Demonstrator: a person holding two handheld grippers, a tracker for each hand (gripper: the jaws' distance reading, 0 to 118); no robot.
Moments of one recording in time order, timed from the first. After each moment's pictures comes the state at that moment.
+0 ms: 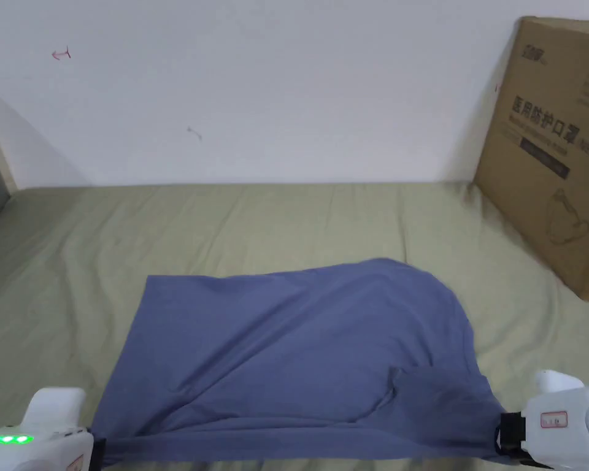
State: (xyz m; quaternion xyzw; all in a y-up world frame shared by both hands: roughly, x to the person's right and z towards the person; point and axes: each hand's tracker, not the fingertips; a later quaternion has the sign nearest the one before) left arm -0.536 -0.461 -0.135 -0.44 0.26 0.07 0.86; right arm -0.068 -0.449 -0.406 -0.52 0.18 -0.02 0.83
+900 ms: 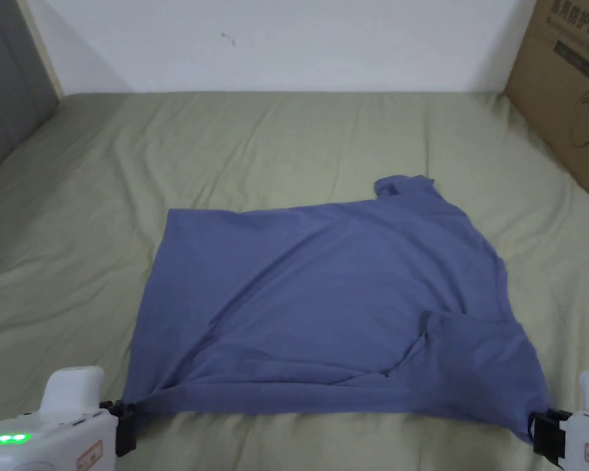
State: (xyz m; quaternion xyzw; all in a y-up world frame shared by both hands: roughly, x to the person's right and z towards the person) left arm -0.441 -0.468 0.032 -0.41 0.25 0.15 0.86; right arm -0.004 -0.438 -0.236 -0.47 0.21 0.03 0.86
